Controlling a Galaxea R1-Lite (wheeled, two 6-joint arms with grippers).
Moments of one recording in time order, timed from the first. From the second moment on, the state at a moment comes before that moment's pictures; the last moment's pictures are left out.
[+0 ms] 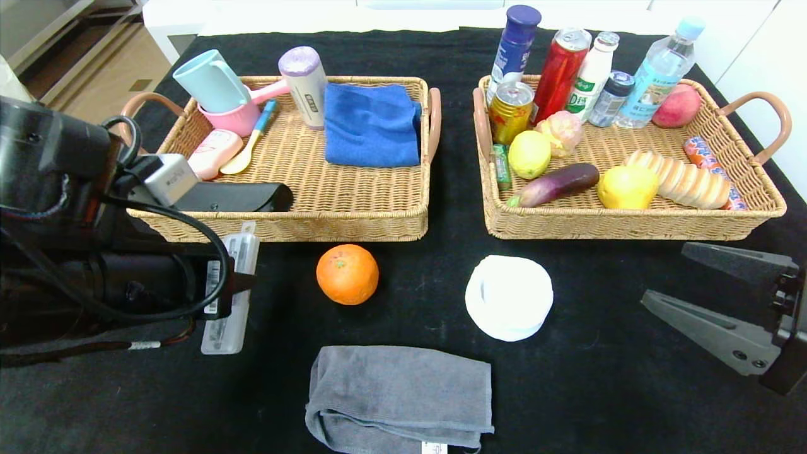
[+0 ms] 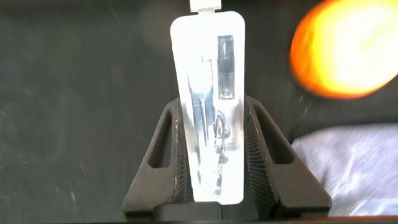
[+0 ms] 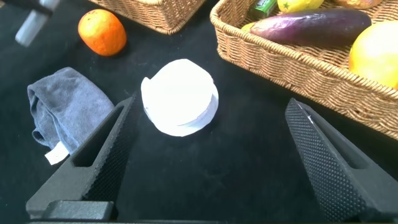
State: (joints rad) left arm -0.42 1.38 -1.09 0.32 0.27 -0.23; right arm 0.27 1.16 -0.48 -0.66 0.43 -0.06
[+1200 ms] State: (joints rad) left arm -0.30 1.61 -1.35 -0.20 0.29 -0.23; right arm 0.27 1.15 -0.48 -0.66 0.43 -0.06
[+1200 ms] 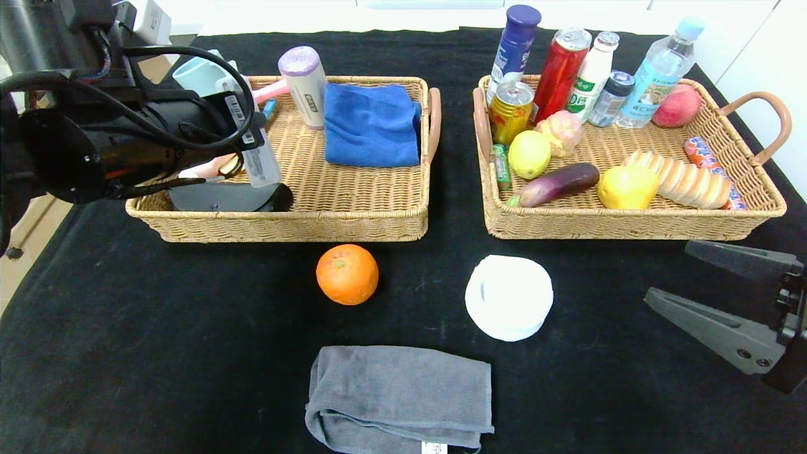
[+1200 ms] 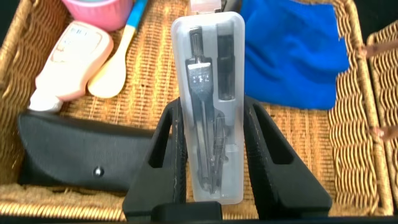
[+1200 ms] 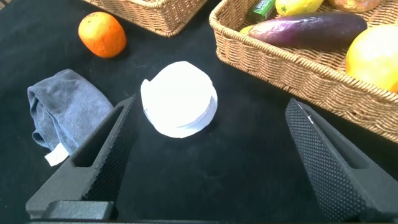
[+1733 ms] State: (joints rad) left arm -0.26 1.74 -1.47 -0.22 0.31 -0.23; right arm 0.26 1.14 -0.48 -0.66 0.43 -0.06
